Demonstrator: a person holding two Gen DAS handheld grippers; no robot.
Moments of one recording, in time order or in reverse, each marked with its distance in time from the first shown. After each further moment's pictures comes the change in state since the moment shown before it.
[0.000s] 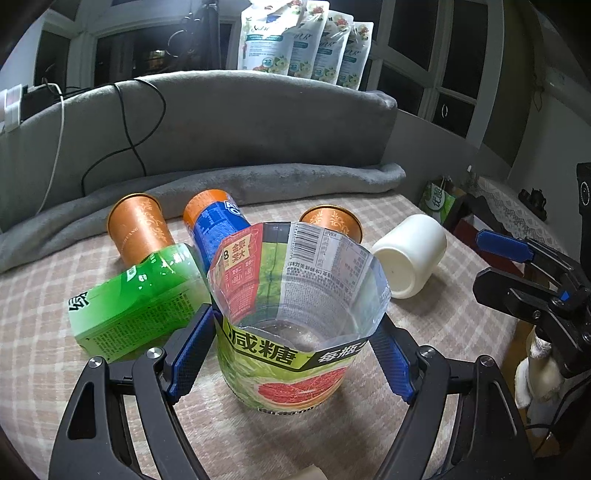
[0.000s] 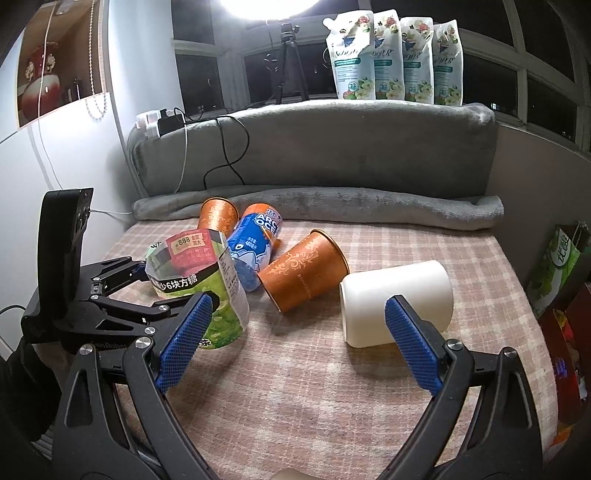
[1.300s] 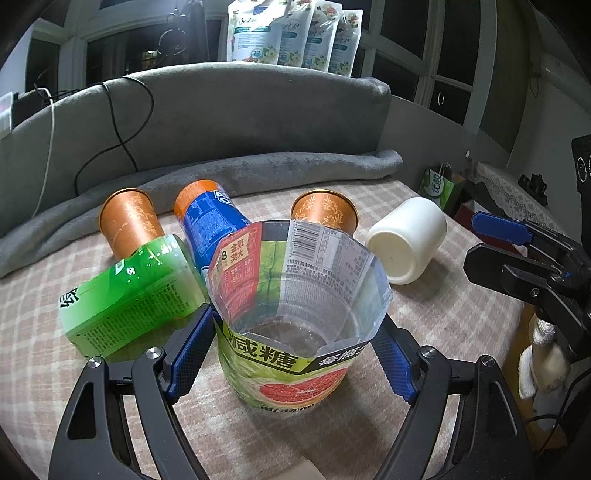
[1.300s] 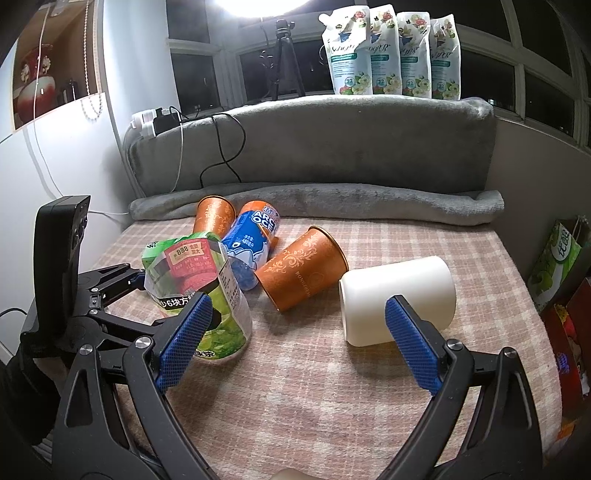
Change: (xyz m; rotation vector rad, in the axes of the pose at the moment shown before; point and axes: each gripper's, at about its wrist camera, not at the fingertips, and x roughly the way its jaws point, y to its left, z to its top) left arm 0.010 -0.007 -0.003 0.038 0.030 0.003; right arm 0.005 -0.002 0.000 0.014 0.007 -0.008
